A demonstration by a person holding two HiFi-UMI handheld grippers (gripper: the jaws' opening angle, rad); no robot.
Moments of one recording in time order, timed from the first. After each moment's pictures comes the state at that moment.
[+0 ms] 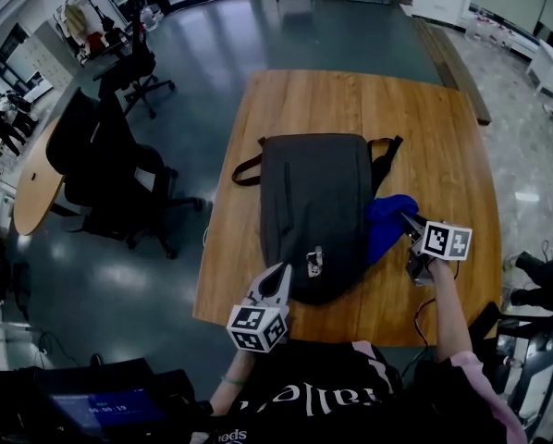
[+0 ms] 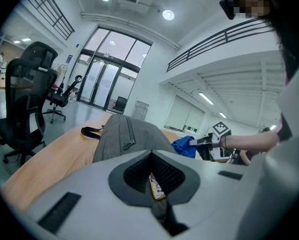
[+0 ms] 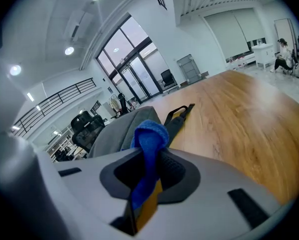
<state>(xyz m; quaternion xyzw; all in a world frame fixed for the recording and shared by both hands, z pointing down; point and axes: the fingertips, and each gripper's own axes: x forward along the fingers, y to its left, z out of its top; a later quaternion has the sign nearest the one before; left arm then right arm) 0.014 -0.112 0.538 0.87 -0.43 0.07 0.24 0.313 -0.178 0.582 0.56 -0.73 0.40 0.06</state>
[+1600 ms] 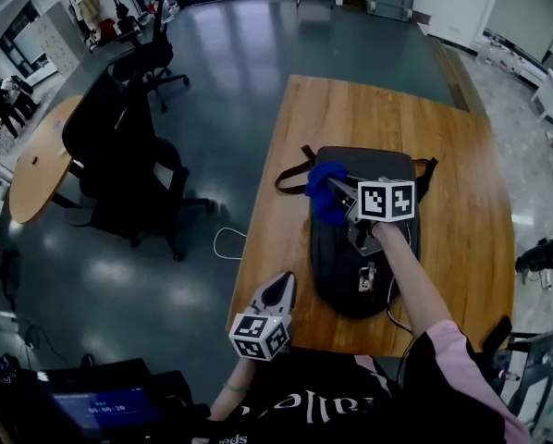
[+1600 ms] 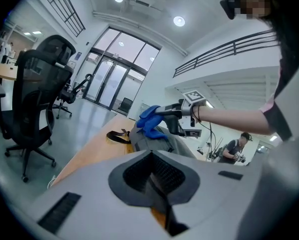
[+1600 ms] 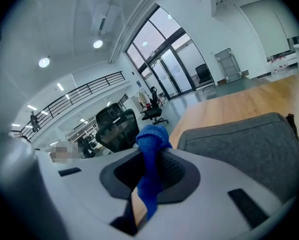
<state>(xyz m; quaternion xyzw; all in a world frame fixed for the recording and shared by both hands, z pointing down) -0.116 -0.146 0.552 0.86 -0.44 0.04 0.26 -0.003 -0.338 0.501 0.43 -0.83 0.35 0.07</state>
